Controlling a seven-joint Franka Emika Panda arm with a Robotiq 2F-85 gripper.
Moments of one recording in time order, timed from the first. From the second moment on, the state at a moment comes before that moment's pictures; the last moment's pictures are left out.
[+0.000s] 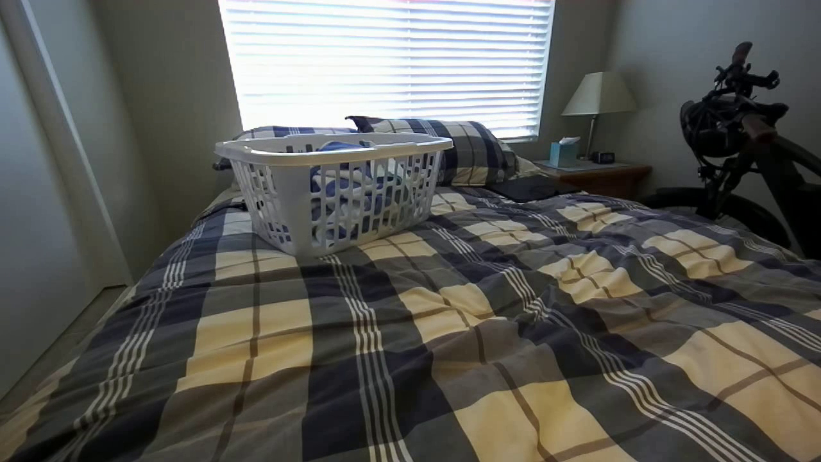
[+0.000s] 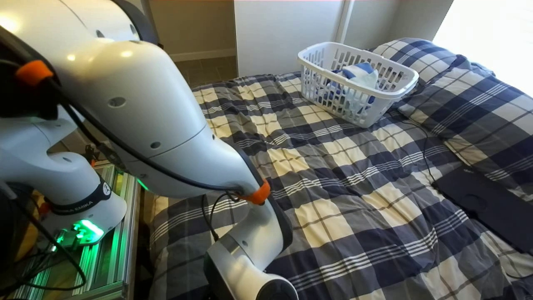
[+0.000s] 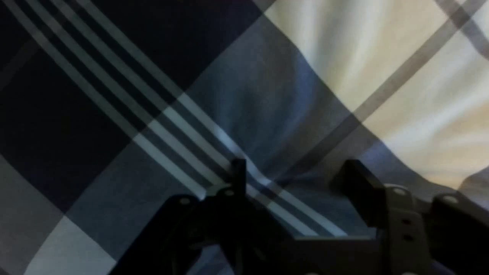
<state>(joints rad) -0.59 0.69 -0.19 -2.06 0.42 2.43 -0.27</state>
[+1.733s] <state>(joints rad) -0.62 0.79 -0.16 -1.93 0.36 2.35 -0.26</state>
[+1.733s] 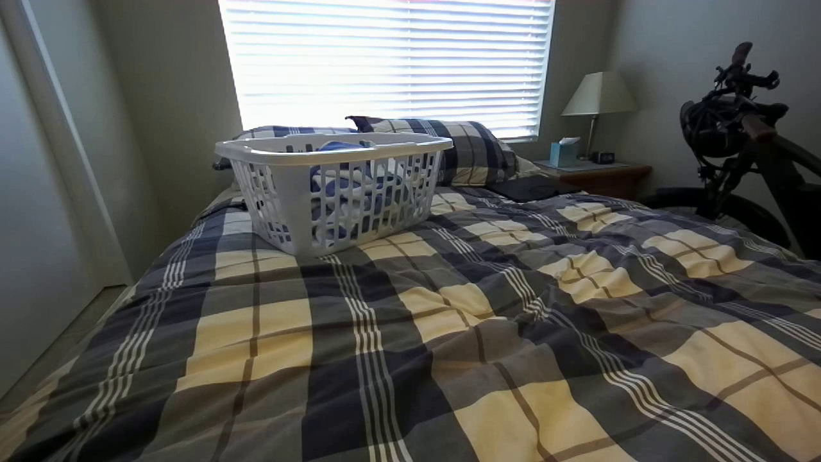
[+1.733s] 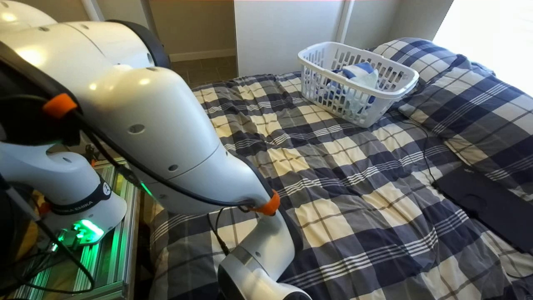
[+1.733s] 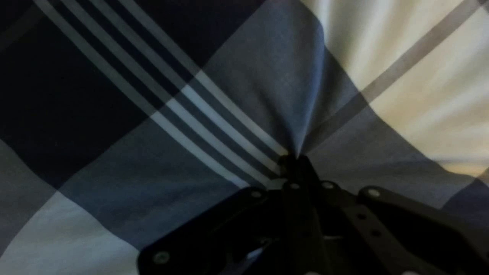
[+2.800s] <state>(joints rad) -0.39 0.38 -0.29 -2.43 0.08 2.86 -0.24</state>
